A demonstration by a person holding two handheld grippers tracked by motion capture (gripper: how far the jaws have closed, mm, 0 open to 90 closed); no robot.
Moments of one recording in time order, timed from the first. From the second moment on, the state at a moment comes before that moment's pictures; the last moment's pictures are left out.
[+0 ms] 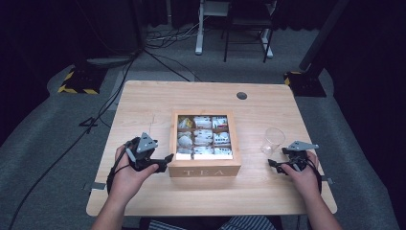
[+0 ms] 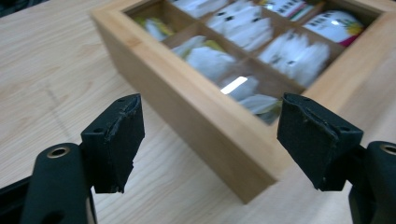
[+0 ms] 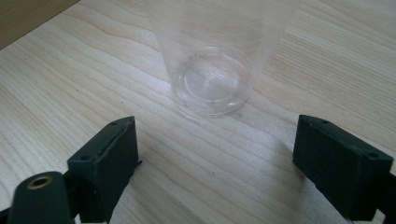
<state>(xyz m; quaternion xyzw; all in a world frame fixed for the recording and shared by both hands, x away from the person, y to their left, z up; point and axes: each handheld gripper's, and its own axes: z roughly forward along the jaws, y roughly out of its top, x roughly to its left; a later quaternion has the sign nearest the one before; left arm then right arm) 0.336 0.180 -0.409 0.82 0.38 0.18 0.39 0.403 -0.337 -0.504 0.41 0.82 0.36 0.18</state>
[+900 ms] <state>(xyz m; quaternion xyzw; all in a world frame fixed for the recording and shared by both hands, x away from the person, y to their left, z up) 0.335 0.155 -0.437 0.88 0.34 0.14 0.31 0.404 -0.337 -0.504 0.40 0.82 0.36 0.18</state>
